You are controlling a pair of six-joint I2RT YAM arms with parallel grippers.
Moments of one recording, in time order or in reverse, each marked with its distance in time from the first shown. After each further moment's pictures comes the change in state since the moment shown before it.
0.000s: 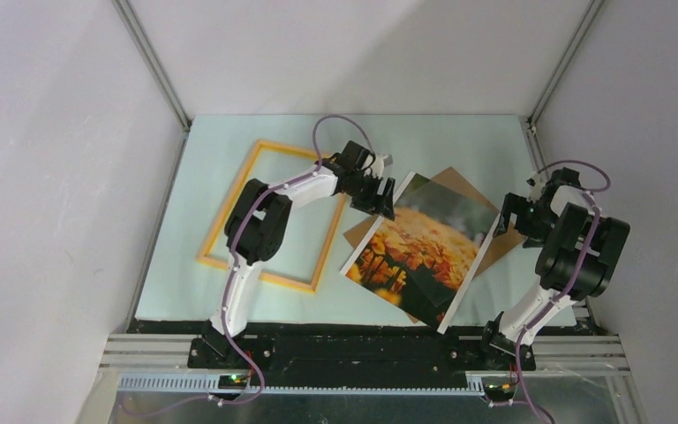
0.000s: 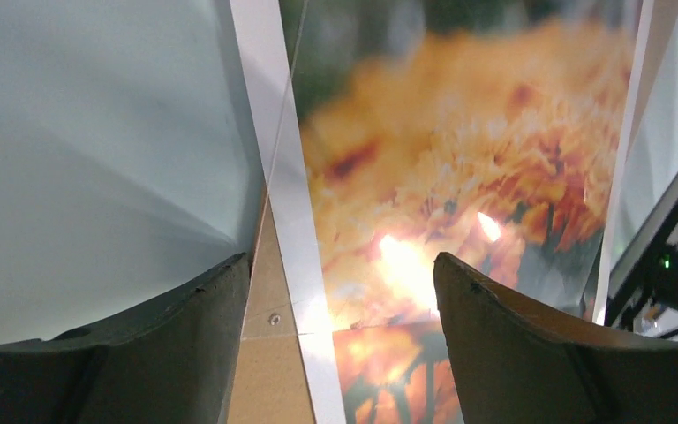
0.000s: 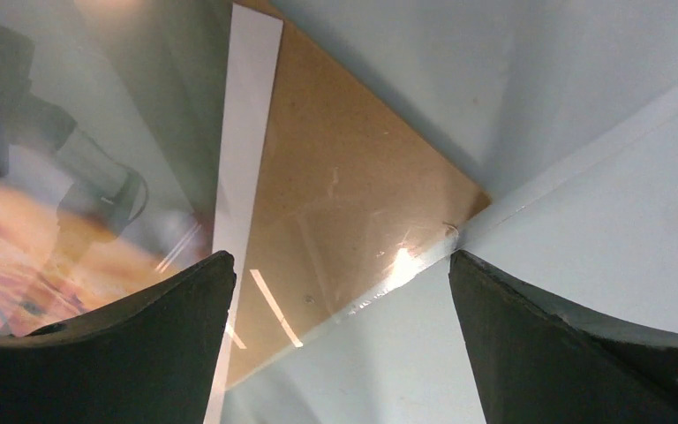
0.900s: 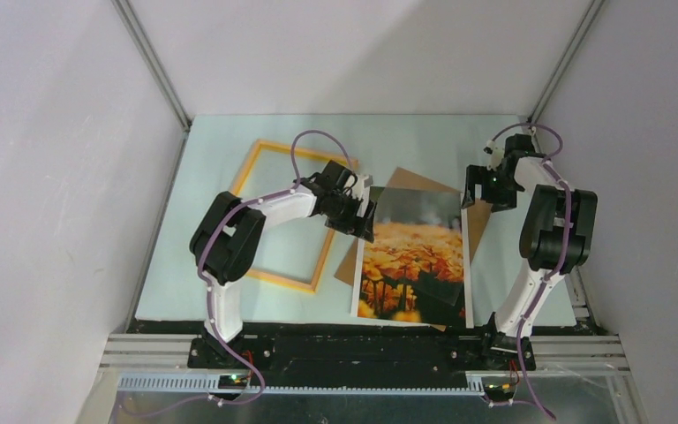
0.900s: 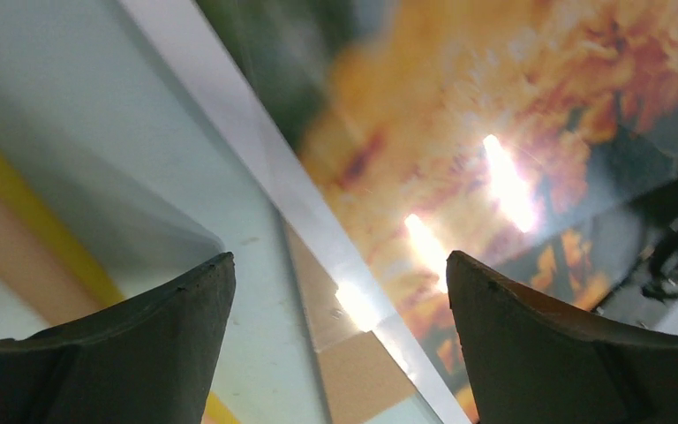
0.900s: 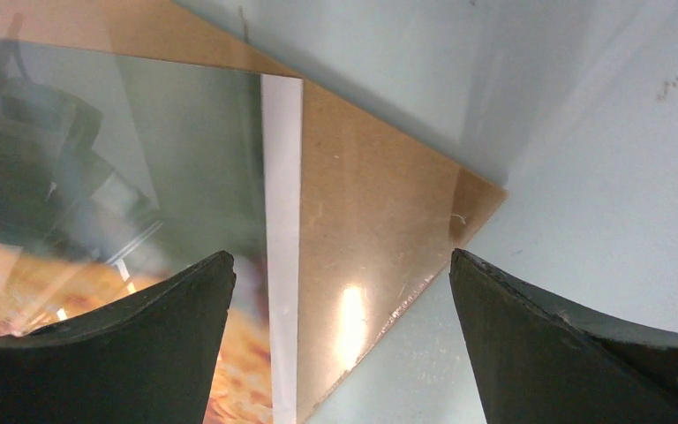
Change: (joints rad) left arm 0.004 -0.322 -0.460 0.032 -0.061 0.027; right arm 0.301 0.174 0.276 0.016 0.011 0.030
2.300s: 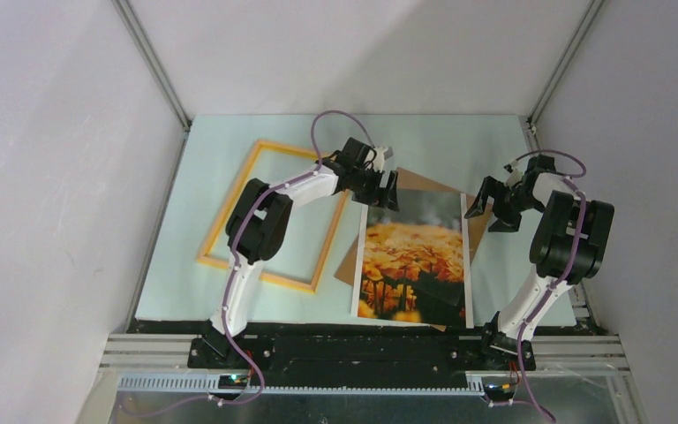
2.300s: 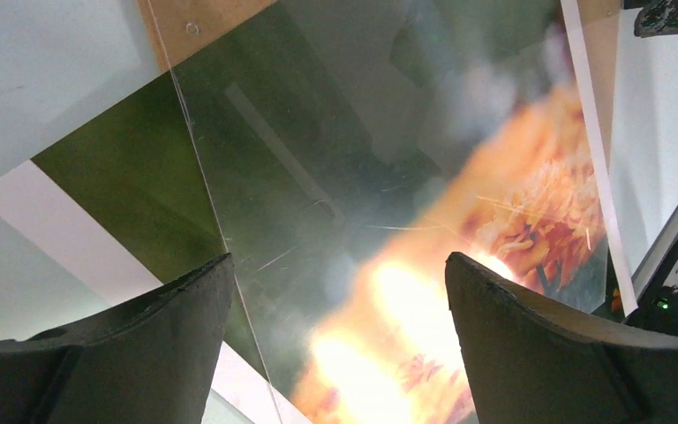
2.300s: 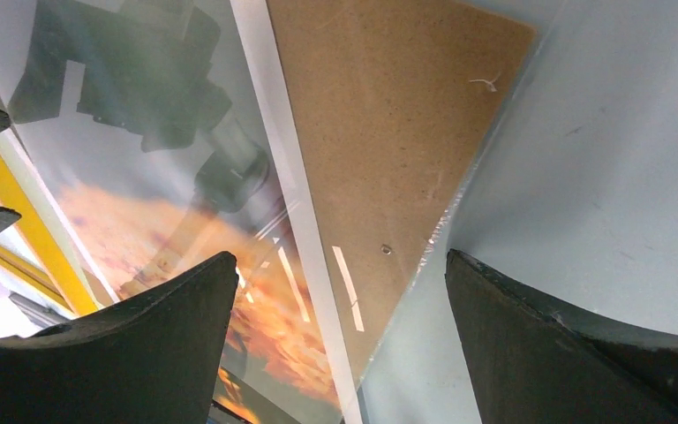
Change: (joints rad) left arm -0.003 0.306 0.439 0.056 0.025 -0.068; right arm -0.148 -0.062 -0.163 -0.010 -0.242 0.139
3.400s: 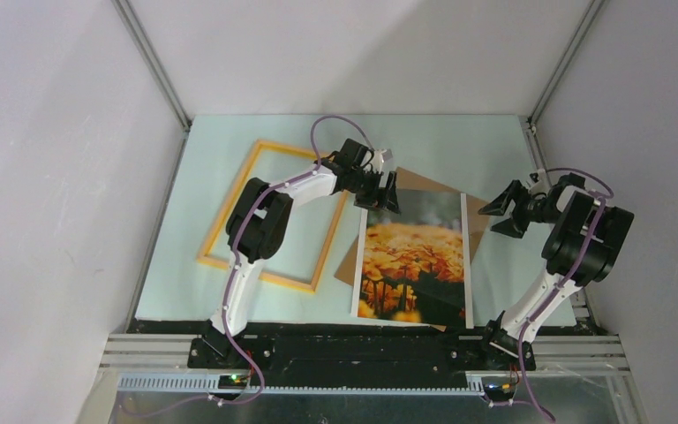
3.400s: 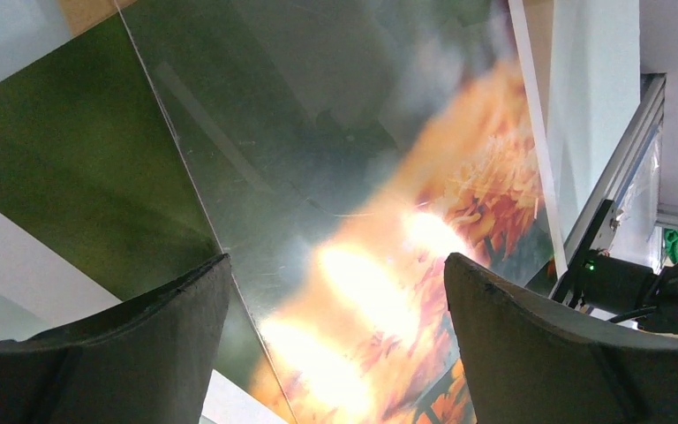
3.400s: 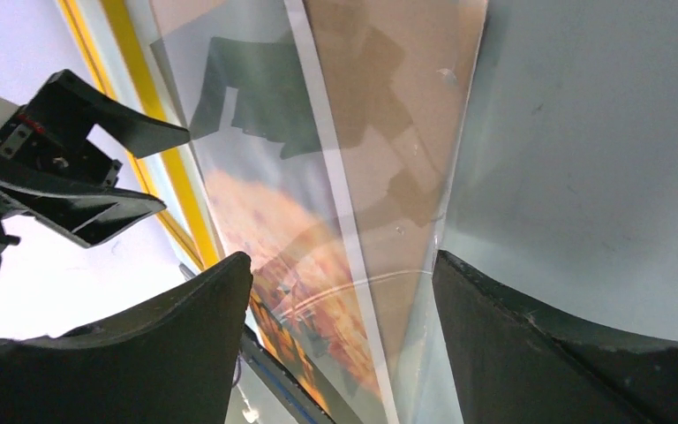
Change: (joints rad) left arm 0.012 0.016 -0.003 -0.001 0.153 -0.063; right arm -0.192 0.040 -0.045 0.038 -0.364 0.019
